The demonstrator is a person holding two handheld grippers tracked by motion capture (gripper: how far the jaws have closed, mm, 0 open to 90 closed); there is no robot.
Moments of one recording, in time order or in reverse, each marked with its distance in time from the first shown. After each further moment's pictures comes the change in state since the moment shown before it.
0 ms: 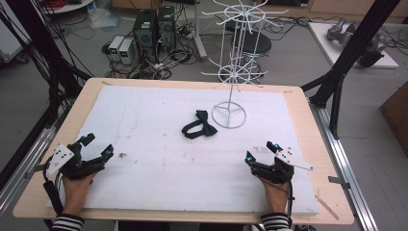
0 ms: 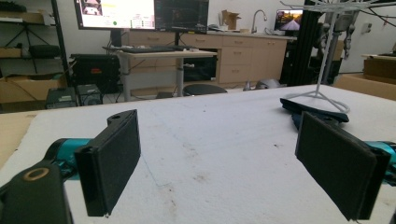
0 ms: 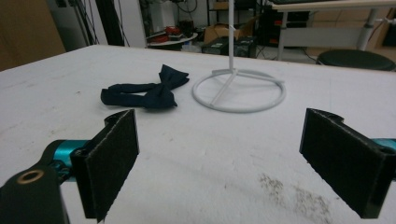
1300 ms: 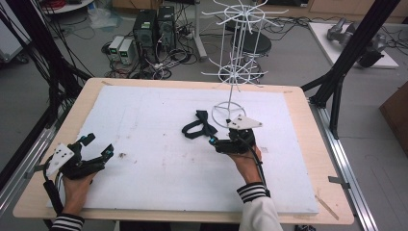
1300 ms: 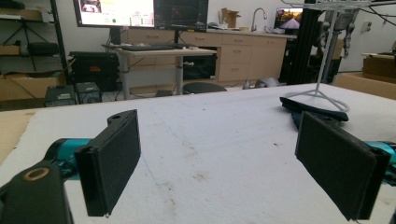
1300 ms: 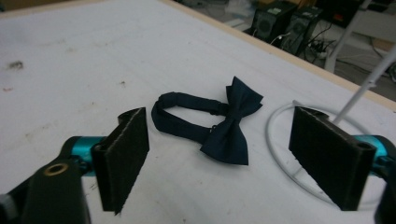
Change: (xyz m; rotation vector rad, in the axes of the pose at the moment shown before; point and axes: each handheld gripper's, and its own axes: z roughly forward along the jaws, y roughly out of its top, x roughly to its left) left arm 0.001 0.000 0.001 0.005 -0.001 -0.010; right arm 0.064 0.074 0.098 0.238 0.176 -0.234
